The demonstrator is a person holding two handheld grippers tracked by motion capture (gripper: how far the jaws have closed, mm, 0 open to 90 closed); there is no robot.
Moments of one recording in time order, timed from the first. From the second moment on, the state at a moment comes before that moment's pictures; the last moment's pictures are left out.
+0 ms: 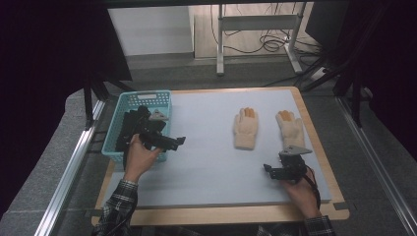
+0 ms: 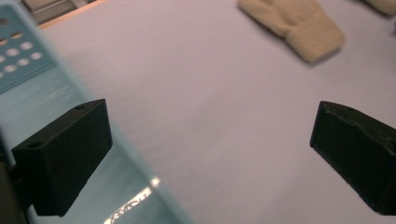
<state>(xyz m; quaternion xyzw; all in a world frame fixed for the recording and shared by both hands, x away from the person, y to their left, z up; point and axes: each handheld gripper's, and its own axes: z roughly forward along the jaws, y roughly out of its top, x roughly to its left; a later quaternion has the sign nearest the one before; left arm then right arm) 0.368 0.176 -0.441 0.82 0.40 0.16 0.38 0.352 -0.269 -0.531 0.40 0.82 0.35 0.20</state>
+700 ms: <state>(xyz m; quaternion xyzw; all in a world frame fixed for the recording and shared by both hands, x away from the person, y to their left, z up) 0.318 0.110 -0.507 0.85 0.34 0.15 0.39 0.352 -0.269 -0.531 0.40 0.82 0.35 0.20</state>
